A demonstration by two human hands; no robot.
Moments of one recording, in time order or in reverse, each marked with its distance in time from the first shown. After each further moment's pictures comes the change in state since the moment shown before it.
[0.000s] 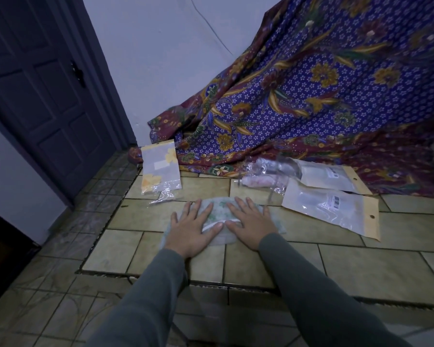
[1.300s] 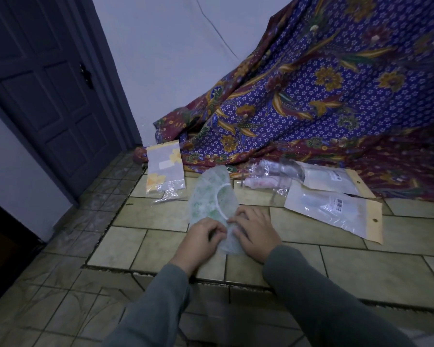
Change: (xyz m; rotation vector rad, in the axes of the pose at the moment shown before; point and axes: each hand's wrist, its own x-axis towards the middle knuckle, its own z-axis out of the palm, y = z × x) left_hand -0.023 0.022 0.005 -0.517 0.270 0.201; right_hand -0.028 -0.001 0.004 0.173 0.313 -0.250
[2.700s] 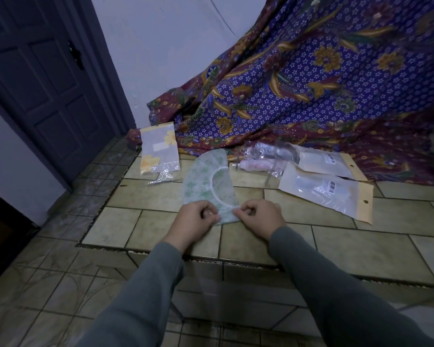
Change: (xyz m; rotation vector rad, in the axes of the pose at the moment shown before) left_hand -0.003 0.007 -0.006 -0.062 -0.041 -0.228; right_hand -0.011 0.002 -0.012 0.172 0.042 0.412
